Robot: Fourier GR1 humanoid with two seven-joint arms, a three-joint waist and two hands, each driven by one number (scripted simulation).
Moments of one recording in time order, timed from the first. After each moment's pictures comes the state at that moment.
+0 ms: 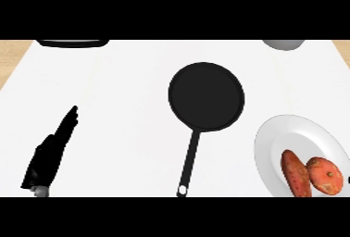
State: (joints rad) left arm 0.05 0.41 -0.17 -1.59 0.01 0.17 0.13; right arm -0.05 -1.12 0.14 -1.69 -0.43 0.13 1.02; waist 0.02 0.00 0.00
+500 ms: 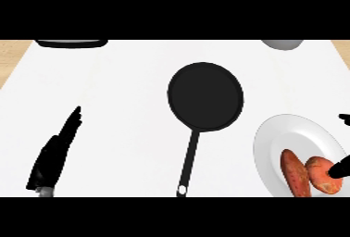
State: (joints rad) left arm 0.06 0.36 -0.16 -1.61 -0.03 0.17 0.15; right arm -0.17 -1.02 0.24 -1.59 -0.39 0.18 1.06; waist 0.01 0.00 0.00
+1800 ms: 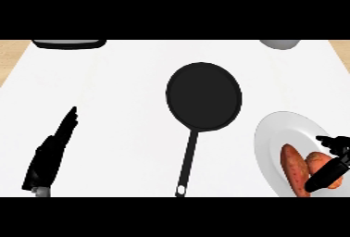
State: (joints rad) left arm 0.07 0.32 -0.09 -1.60 -0.08 0.10 0.13; right arm -0.14 -0.85 0.34 -1.46 -0.21 0.20 1.05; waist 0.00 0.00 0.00
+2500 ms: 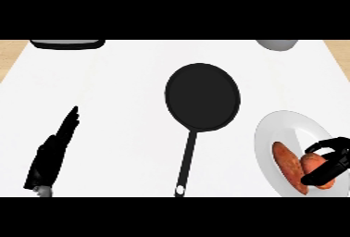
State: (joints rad) left arm 0.06 0.28 -0.06 -1.60 -0.11 0.07 0.14; right arm -0.09 -0.75 0.23 -1.43 -0.09 0.19 1.00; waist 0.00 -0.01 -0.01
